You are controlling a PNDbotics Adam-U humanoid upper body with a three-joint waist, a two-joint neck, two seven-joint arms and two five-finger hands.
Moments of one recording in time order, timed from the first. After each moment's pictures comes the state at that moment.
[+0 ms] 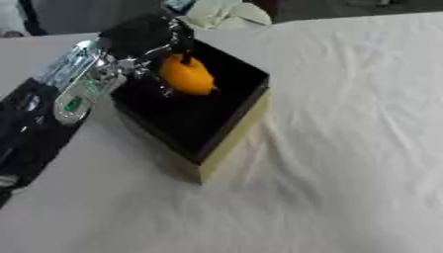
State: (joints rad) left arm -0.92 0.48 -0.36 -1.39 -0.96 -0.28 -0.24; right arm -0.35 -0.50 -0.09 -1.98 0.04 -0.09 -0.68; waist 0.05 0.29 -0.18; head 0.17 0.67
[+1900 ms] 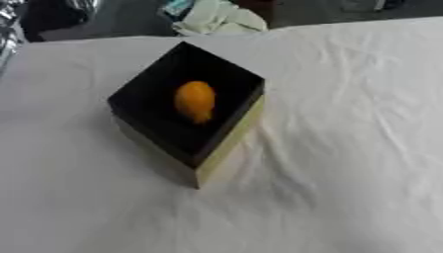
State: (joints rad) left arm -0.75 0.68 -0.03 -1.72 -0.53 -0.09 0.06; right arm -0.34 -0.50 -0.10 -1.98 0.04 -0.09 -0.69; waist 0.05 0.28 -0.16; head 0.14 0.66
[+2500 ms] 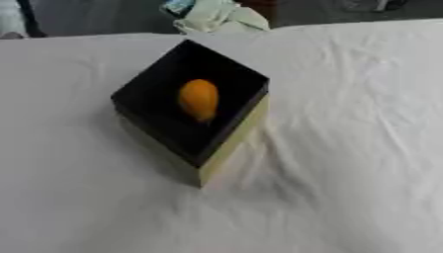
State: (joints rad) left arm -0.55 0.70 0.13 -1.79 -0.30 -0.08 0.29; right arm -0.34 -0.51 -0.11 -1.98 0.04 -0.10 -0.70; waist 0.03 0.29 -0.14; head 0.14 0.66
